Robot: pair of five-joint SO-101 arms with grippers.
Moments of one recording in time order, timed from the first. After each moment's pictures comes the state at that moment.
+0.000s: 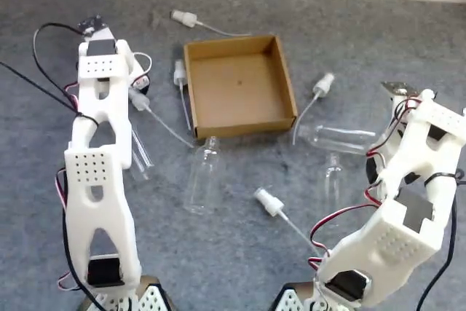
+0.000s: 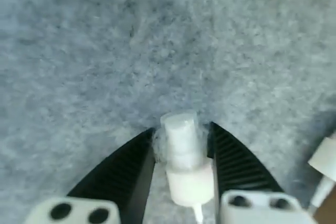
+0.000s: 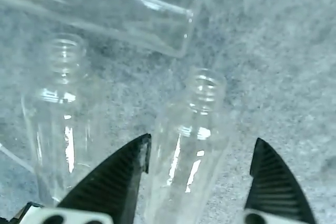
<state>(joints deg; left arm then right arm) -11.9 58.6 -55.3 81.8 33.2 25.7 17.1 -1.1 87.0 38.1</state>
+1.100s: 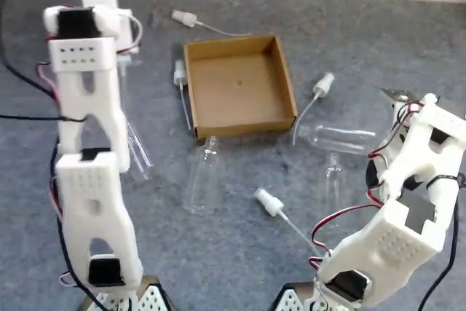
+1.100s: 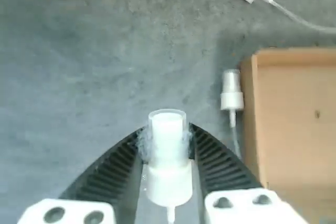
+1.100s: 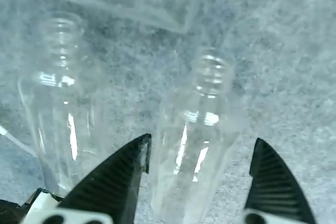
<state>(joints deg) -9.6 39.9 -75.2 101.4 7.3 27.0 17.2 0.5 89.1 38.1</state>
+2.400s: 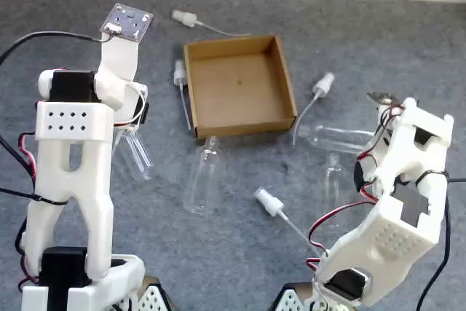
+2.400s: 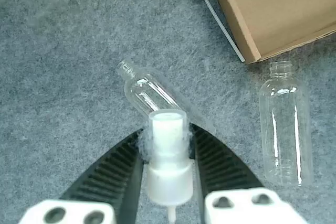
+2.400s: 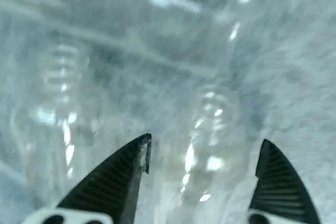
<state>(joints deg) -5.8 -15.9 3.1 88.6 -9.9 23.6 18.6 6.2 79.6 35.8</state>
